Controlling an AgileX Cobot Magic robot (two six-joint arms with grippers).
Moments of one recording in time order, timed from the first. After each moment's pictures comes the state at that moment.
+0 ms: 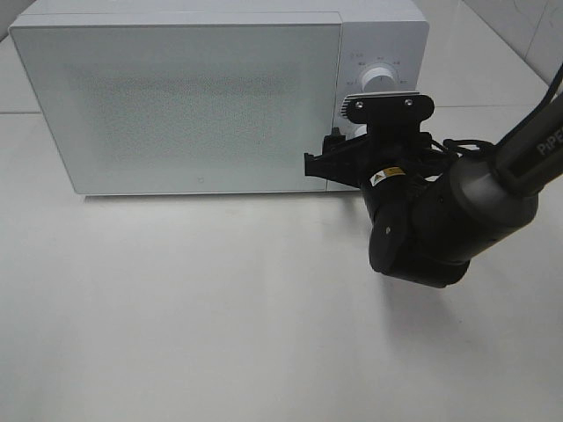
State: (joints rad) left arm -0.01 0.00 -0.50 -0.06 1.05 0.03; right arm 0.64 2.08 -0.80 0.76 -1.21 -0.25
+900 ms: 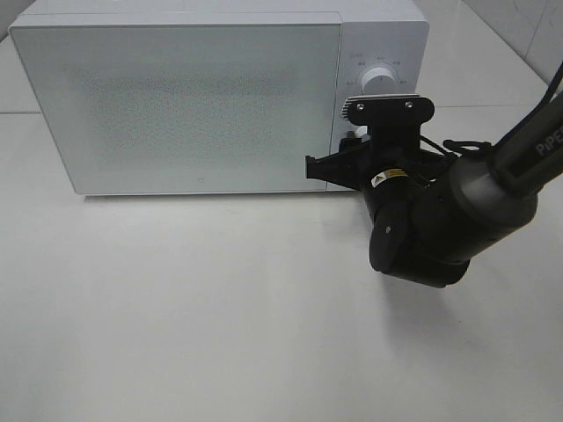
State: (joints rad) left arm -0.01 0.00 -0.50 -0.06 1.05 0.03; right arm 0.64 2.09 -0.81 0.77 -1.19 -0.25
